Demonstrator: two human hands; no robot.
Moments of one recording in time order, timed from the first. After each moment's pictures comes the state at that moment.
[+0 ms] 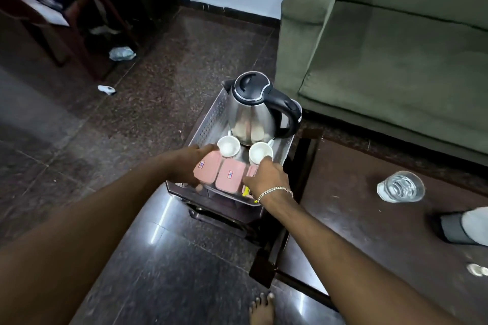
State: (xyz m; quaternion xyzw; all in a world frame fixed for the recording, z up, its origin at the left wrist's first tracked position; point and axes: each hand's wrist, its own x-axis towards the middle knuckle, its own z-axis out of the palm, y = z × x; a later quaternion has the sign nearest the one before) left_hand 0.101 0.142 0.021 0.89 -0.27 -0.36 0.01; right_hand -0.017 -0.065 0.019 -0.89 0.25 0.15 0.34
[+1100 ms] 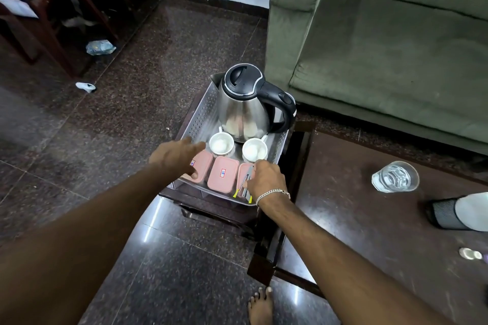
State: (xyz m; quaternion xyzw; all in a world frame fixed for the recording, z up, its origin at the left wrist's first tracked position) left_hand 0.111 0.140 -0.015 0.93 -0.29 -0.21 -0.12; right_hand -0.014 -0.065 -0.017 -0.91 0.25 0.16 0.29
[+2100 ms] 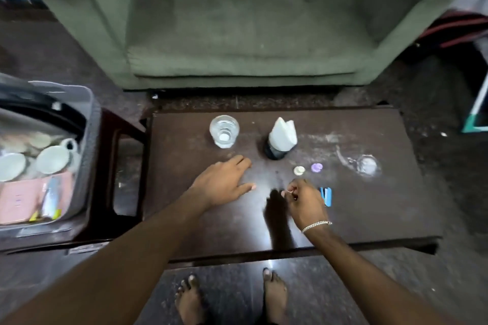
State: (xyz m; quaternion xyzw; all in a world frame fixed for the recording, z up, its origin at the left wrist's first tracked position) left_hand -0.162 -0.278 -0.032 0.78 -0.55 -0.25 0.11; right_hand -0.362 -0.412 -0.050 -0.84 0.45 0.01 0.30
